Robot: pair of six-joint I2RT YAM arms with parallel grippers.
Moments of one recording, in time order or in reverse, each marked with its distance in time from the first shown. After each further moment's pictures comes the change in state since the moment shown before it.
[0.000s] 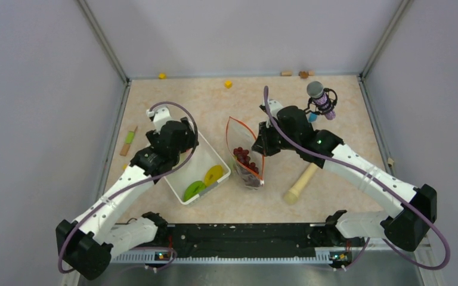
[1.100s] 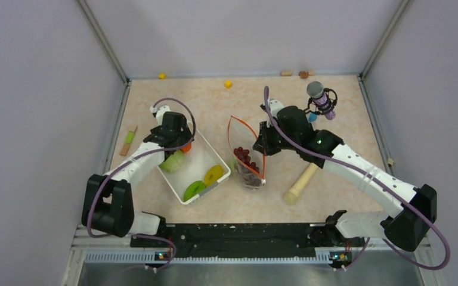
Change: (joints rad) left arm 0.289 0.345 -0.042 0.239 0.216 0.069; right arm 0.000 0.000 0.000 -0.003 0.032 -0.002
